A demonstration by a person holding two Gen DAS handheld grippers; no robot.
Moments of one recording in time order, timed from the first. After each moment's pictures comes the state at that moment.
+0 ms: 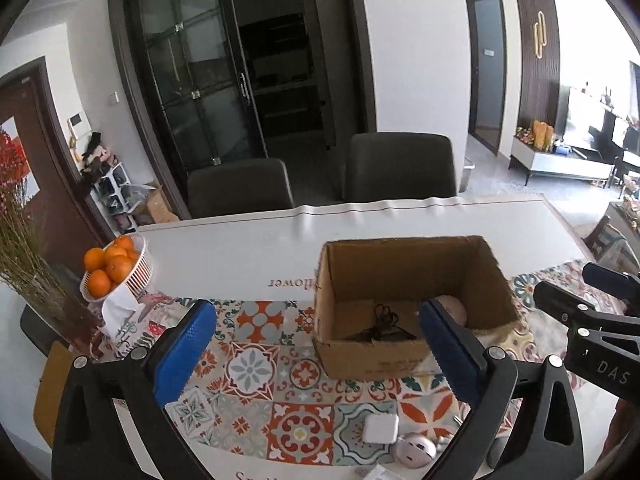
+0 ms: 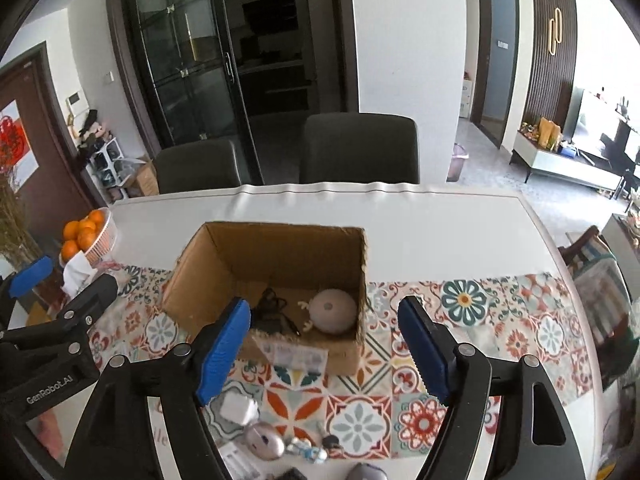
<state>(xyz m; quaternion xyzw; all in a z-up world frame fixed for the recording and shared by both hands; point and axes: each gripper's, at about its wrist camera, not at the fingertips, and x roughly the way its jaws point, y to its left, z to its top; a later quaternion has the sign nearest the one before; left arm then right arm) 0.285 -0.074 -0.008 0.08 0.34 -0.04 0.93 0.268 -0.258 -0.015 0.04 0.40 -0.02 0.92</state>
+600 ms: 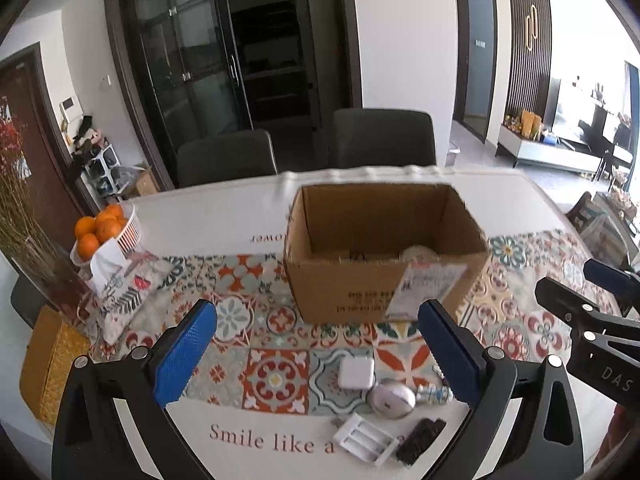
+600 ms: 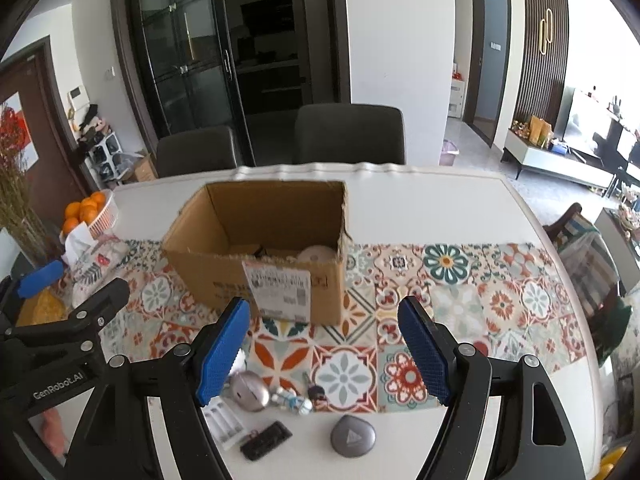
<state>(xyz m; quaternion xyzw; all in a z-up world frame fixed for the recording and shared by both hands) 0.224 -0.082 -0.045 0.07 0.37 -0.05 0.92 0.197 -0.260 -0.037 0.04 0.39 -0.03 0.92</state>
